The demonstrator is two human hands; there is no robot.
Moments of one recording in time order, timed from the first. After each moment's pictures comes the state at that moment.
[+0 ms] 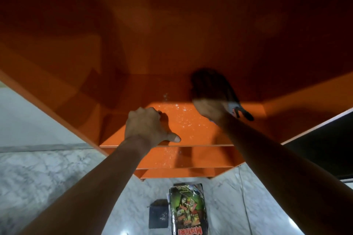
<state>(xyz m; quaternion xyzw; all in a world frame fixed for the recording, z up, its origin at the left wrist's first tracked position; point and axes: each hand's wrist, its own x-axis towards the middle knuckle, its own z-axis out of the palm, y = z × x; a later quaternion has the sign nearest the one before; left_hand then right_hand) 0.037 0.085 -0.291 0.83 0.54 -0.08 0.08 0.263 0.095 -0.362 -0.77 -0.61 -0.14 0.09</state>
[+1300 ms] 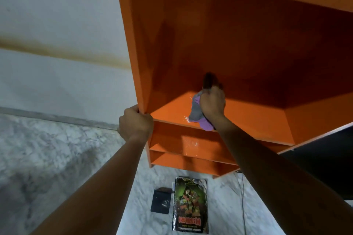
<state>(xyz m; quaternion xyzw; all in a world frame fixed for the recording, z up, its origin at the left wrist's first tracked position) -0.086 0.045 -0.301 0.51 0.75 0.28 0.31 0.130 0.076 -0.322 -0.81 -0.43 0.16 0.36</state>
